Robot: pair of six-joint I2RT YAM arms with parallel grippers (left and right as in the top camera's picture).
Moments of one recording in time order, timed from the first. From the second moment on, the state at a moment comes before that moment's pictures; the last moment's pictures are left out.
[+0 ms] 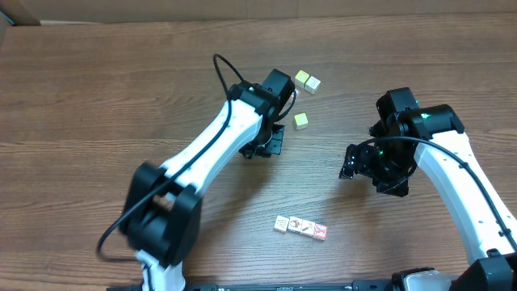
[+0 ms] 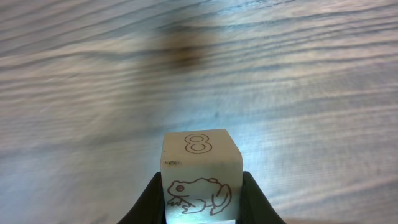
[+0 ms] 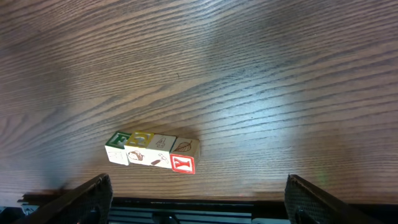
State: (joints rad) left arm -0.57 1.95 1.58 -1.13 -0.02 -0.42; right arm 0.18 1.49 1.20 -1.33 -0.28 0.44
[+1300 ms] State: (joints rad) left arm -0.92 1.51 0.79 -0.68 -0.03 -0.75; right arm 0.18 1.49 1.20 -1.35 -0.28 0.44
